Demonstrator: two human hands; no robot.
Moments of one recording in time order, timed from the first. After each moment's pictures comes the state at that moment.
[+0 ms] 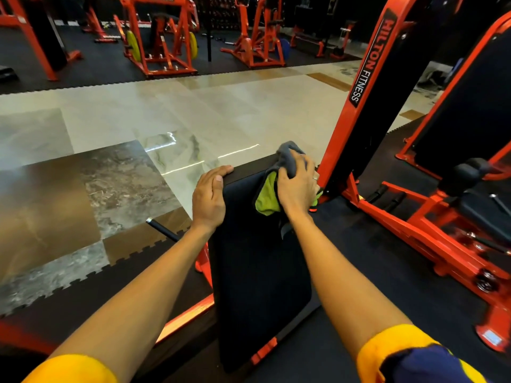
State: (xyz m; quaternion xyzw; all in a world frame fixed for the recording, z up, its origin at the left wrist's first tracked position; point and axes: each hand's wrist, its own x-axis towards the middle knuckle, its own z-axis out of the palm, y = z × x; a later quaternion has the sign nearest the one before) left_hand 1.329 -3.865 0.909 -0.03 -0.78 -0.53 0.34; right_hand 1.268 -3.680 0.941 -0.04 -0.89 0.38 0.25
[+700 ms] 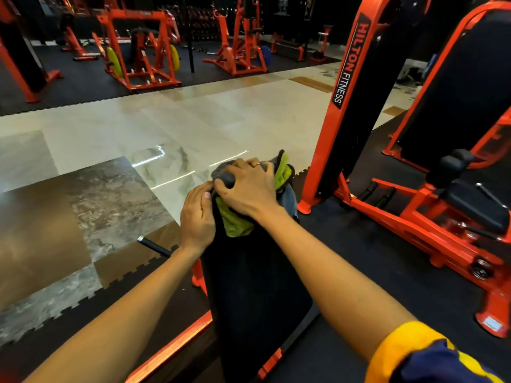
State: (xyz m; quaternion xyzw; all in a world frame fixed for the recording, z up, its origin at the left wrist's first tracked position) left_hand 1.331 -3.868 0.912 -0.03 -0.81 -0.48 0.34; right_hand 1.283 -3.734 0.987 0.19 -0.95 0.15 0.21
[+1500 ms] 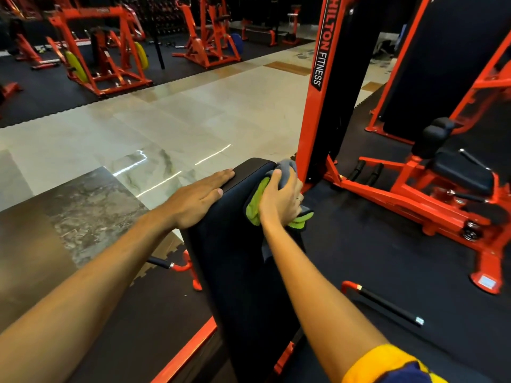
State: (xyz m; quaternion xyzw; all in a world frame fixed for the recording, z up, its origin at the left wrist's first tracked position) left_hand 1.281 -3.894 0.980 -0.25 -0.94 -0.25 -0.04; right_hand 1.259 -3.699 0.920 -0.29 -0.78 0.51 0.24
